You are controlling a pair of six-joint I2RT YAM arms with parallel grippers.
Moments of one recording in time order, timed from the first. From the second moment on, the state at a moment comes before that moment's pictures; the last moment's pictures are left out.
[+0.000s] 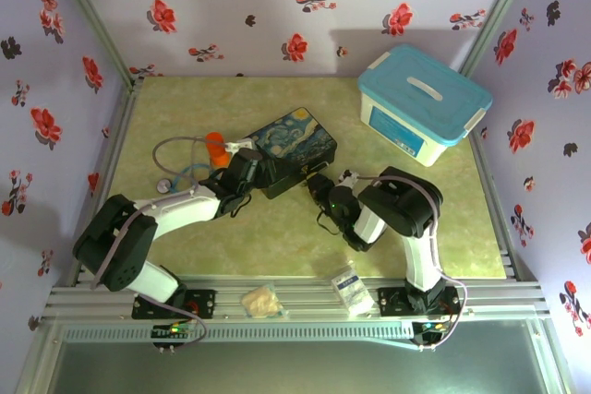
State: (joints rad) left arm -0.69 1.50 0.74 0.05 -0.30 -0.67; right arm 0.78 2.01 0.45 1.30 0.24 1.41
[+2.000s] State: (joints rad) left arm -0.54 1.05 0.87 -0.21 -0.13 -0.42; right arm 0.31 1.32 0.73 -0.60 -0.19 0.52
